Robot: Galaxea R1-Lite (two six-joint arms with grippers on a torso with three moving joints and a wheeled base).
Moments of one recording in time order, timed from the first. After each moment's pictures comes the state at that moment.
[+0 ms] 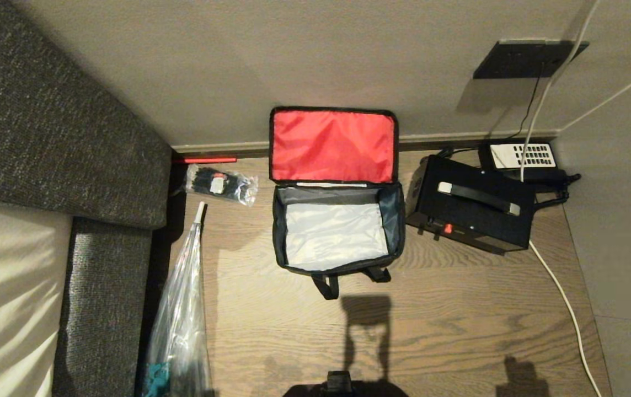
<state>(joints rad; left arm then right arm) 0.00 0.00 0.00 0.00 0.01 -0.01 0.01 0.00 -0.02 0.07 0.02 -0.10</state>
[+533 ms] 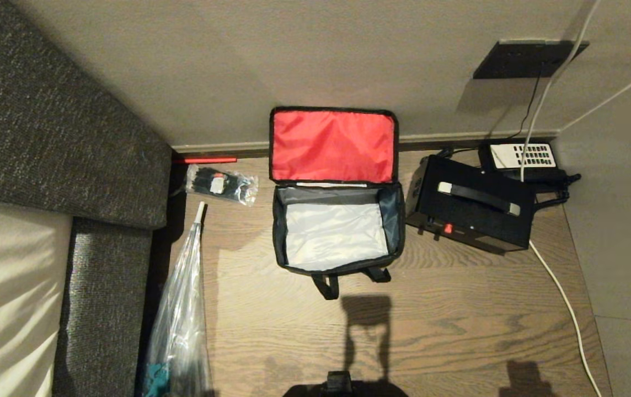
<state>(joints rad) 0.00 0.00 0.00 0.00 0.01 -0.01 0.01 0.00 -0.24 0.32 0.04 -0.07</state>
